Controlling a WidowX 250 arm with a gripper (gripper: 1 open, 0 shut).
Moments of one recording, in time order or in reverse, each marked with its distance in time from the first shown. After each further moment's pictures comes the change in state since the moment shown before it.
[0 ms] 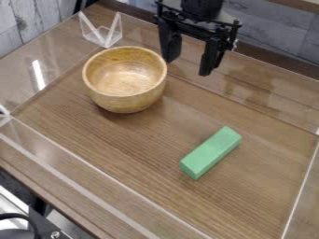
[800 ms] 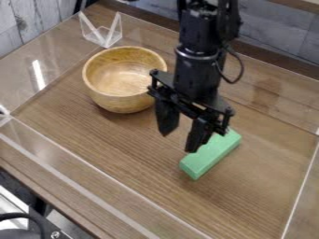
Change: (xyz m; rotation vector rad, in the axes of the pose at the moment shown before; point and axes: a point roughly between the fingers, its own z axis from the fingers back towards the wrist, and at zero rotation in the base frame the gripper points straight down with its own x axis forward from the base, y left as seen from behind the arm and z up) arm -0.065 -0.036 -0.051 0.002 0.057 -0.134
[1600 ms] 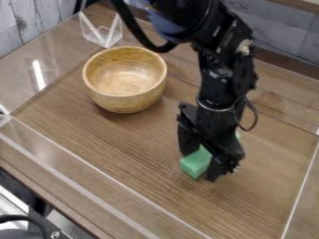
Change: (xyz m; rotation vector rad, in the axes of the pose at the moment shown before) arm 0.031 -0.009 -0.065 0.031 -0.099 -0.193
